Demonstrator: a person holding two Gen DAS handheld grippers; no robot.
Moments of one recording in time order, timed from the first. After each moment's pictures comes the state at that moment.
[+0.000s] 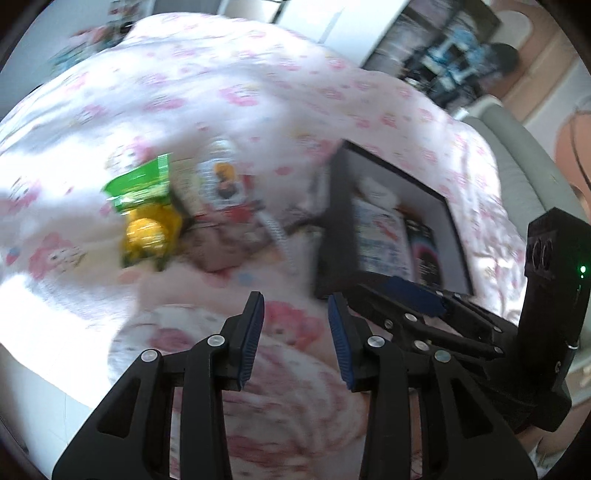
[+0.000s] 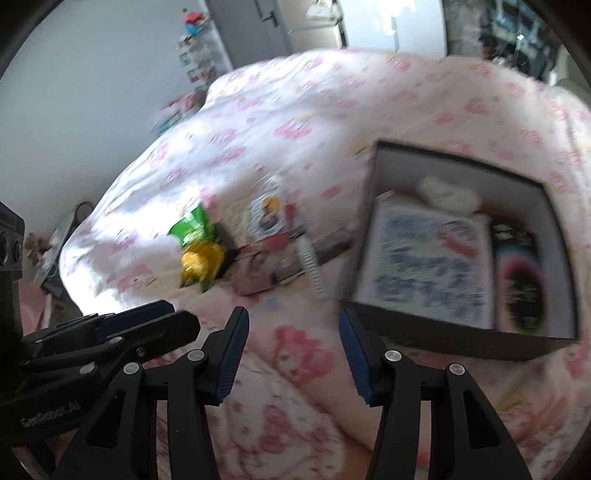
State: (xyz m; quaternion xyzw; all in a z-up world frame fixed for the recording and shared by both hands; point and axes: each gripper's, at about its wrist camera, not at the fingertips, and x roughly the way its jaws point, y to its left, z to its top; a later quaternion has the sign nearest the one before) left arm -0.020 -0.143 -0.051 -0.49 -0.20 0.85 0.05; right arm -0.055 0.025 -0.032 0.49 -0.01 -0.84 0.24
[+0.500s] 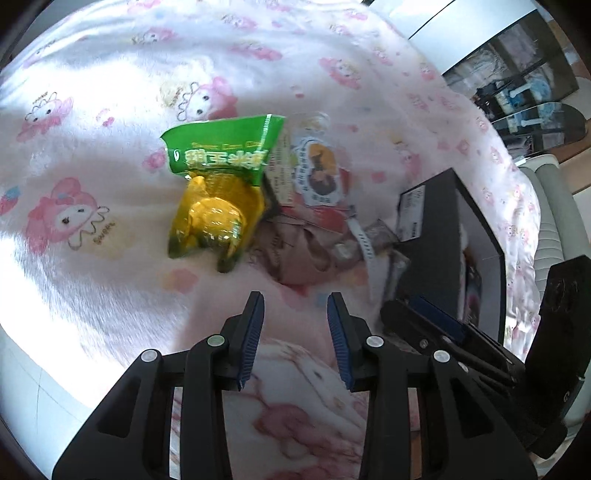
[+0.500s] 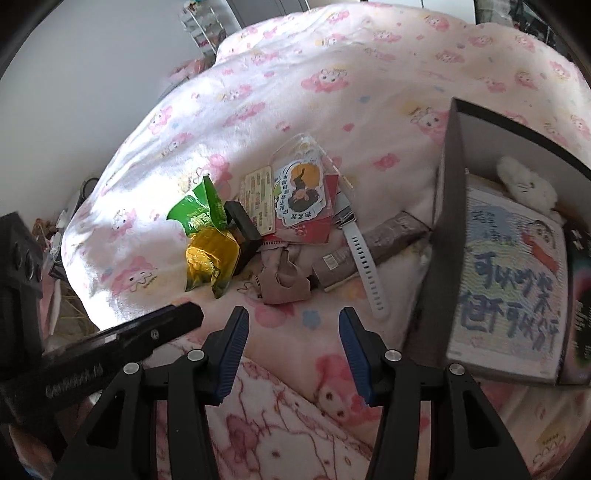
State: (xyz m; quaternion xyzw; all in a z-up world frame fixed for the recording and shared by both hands) left arm -0.068 -0.222 -0.120 -0.54 -0.30 0.79 -0.03; right arm -0.111 -0.040 -0.086 0.55 0.00 -0.79 0.26
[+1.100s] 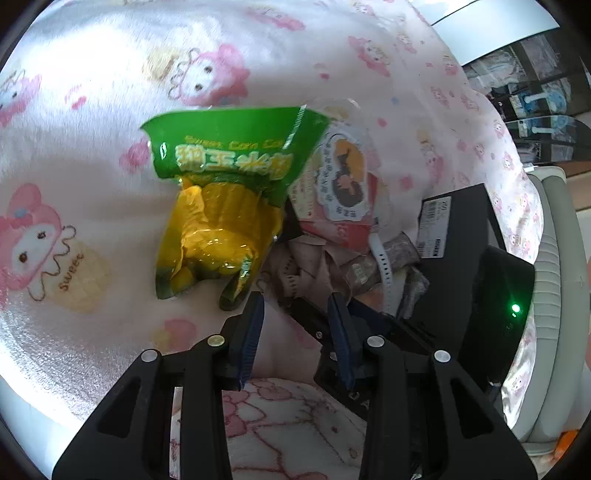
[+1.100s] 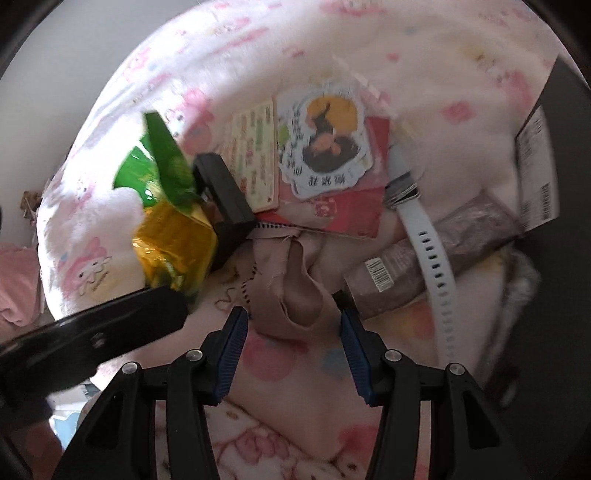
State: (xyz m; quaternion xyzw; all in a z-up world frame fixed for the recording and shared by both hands) left arm -0.109 -0.242 -0.159 -0.57 -0.34 0.75 -0.02; right arm -0.159 -0.101 -0.177 0.63 0.03 -0.73 0.27
